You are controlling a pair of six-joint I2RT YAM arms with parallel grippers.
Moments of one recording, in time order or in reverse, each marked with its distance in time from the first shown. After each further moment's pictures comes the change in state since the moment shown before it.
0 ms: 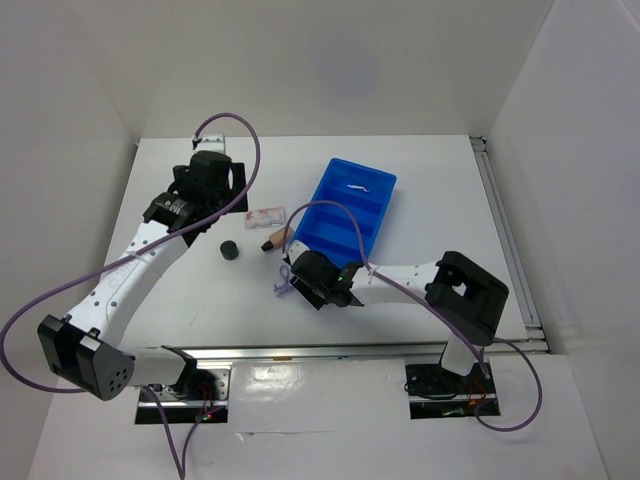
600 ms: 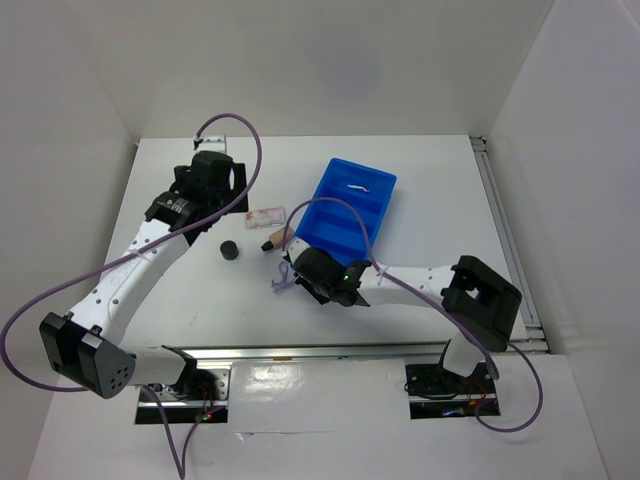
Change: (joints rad) left arm 0.000 0.011 0.000 -0.002 -0.004 0.000; right arm 0.008 -0.060 0.000 -0.019 -0.023 -0.024
